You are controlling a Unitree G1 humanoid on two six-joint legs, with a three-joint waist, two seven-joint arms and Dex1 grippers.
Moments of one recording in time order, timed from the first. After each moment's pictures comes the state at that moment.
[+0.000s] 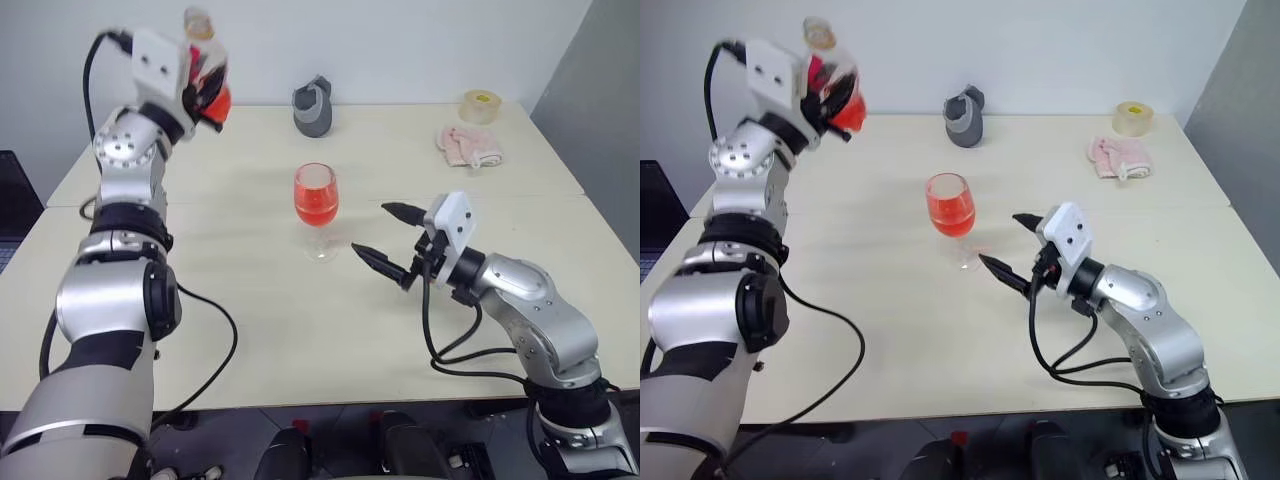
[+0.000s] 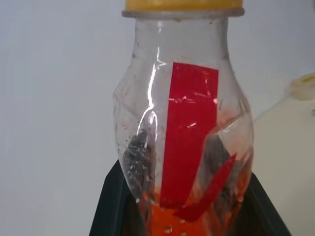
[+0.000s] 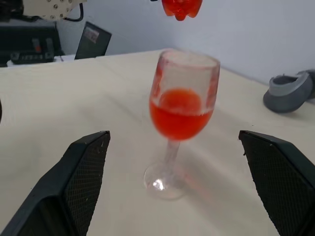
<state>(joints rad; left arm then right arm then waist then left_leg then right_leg) -1.23 0.58 0.18 1.20 -0.04 -0.38 -0.52 -0.36 -0.45 0.10 -0.51 0.41 0.58 0.61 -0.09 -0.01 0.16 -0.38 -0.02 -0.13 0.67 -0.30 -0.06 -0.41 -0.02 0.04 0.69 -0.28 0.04</state>
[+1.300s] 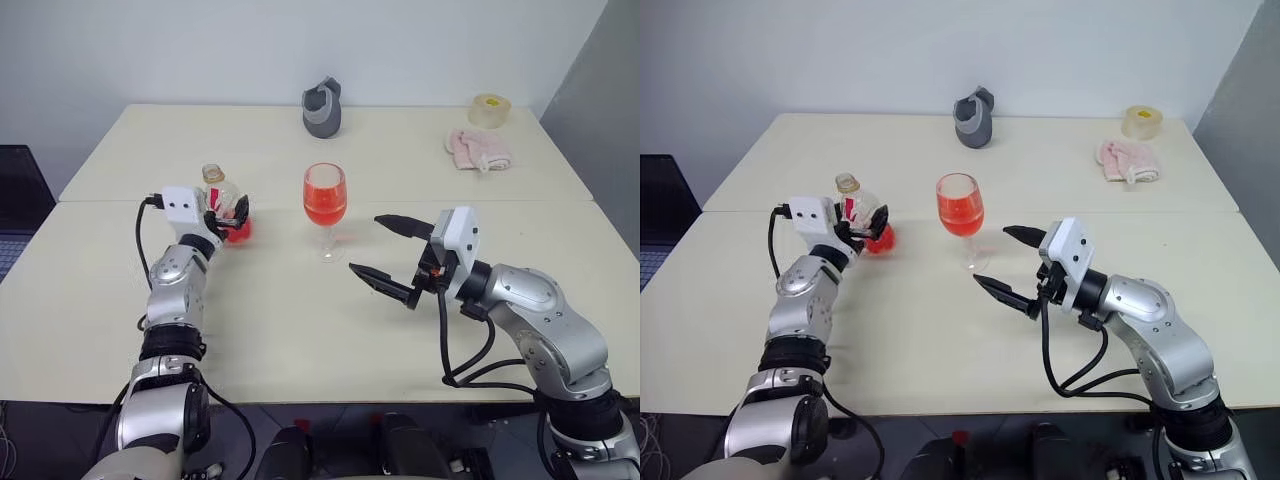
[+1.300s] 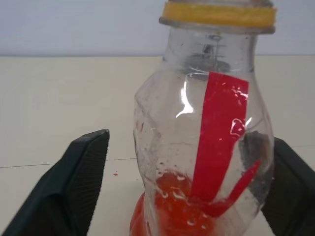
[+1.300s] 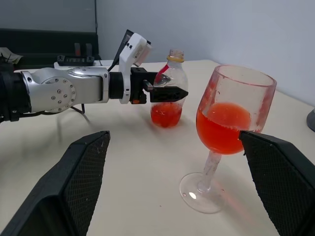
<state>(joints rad) -0.60 0.37 0.26 0.56 -0.23 -0.02 -0.34 -0.33 -0.47 0.10 -0.54 0.43 0.52 0.69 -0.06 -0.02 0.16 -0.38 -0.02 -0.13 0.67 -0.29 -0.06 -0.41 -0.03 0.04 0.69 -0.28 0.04</state>
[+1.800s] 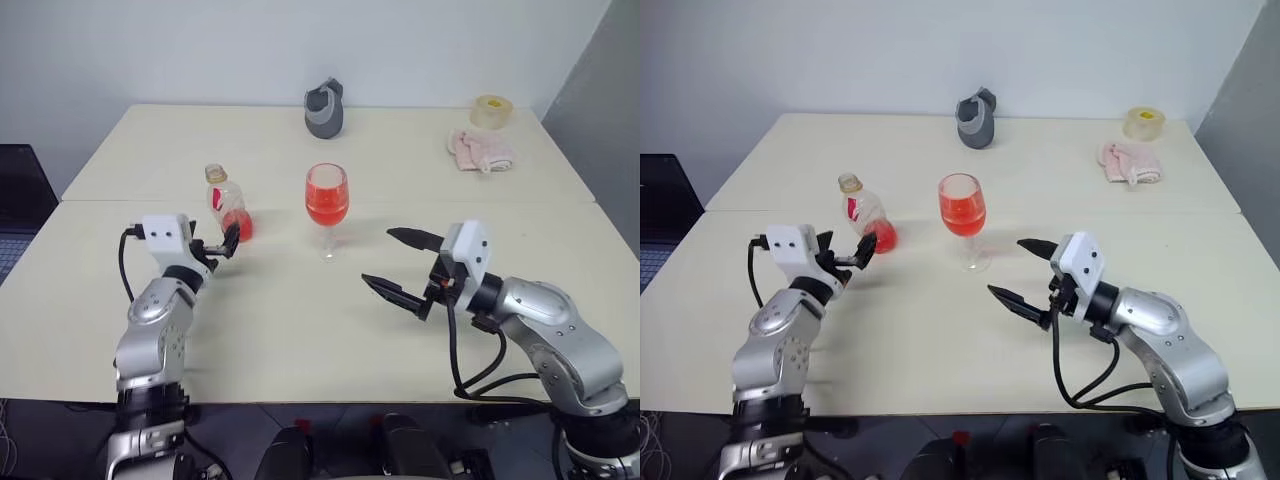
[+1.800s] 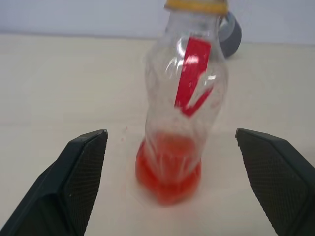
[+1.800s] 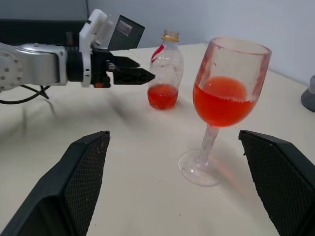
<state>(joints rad) -0.23 0.34 0.29 -0.08 -0.35 0.41 -0.22 -0.21 -0.54 0.05 -0.59 0.45 0.53 0.67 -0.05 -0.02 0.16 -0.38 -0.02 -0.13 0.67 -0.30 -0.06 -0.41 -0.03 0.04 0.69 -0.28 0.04</state>
